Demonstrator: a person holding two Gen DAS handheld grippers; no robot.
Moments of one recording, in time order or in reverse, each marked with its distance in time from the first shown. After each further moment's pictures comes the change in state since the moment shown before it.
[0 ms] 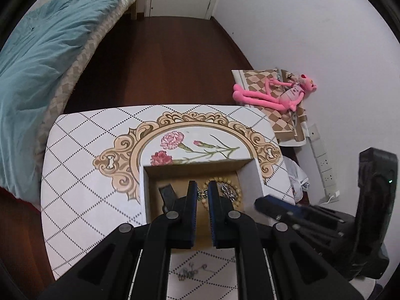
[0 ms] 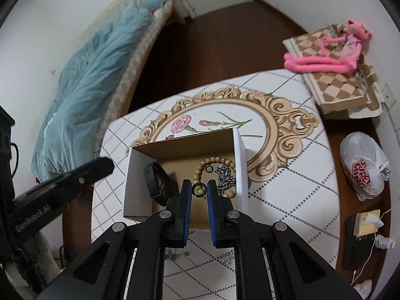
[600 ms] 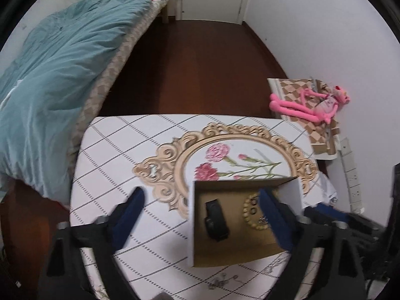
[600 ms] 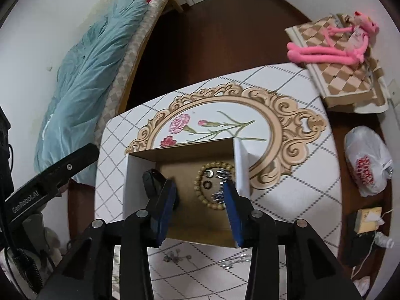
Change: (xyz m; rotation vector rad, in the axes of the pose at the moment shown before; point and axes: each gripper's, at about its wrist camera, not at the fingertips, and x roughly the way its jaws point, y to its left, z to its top) left arm -0.007 0.032 0.004 -0.060 -0.034 0.202; right arm -0.006 -0.006 0.016 0.017 0.004 -0.039
